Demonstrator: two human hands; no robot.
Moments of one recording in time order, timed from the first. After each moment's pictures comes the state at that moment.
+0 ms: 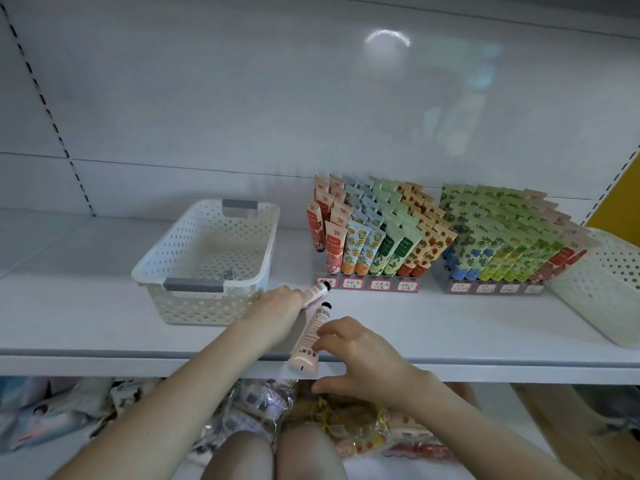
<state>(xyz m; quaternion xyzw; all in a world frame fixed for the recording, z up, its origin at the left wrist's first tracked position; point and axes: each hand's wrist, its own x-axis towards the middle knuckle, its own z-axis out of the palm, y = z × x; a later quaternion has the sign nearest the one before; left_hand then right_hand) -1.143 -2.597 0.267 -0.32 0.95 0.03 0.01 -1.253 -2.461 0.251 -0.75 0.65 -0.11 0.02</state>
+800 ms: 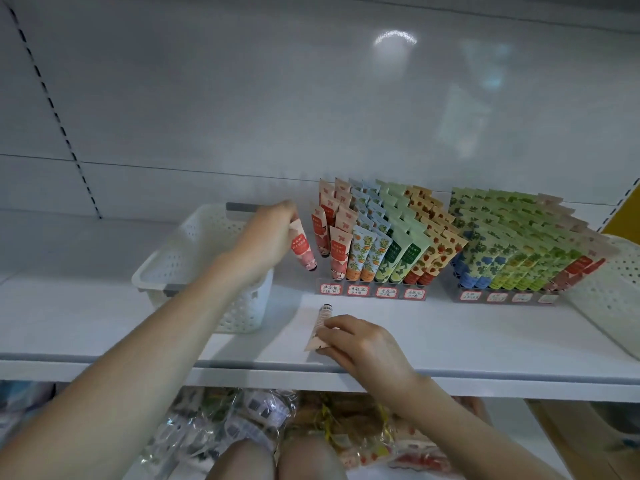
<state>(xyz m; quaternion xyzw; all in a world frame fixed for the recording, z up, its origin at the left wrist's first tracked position) -1.156 -2.644 0.343 -0.35 0.88 0.15 -0.28 -1.268 -2.485 0.227 -0.73 0.57 -0.29 -0.23</state>
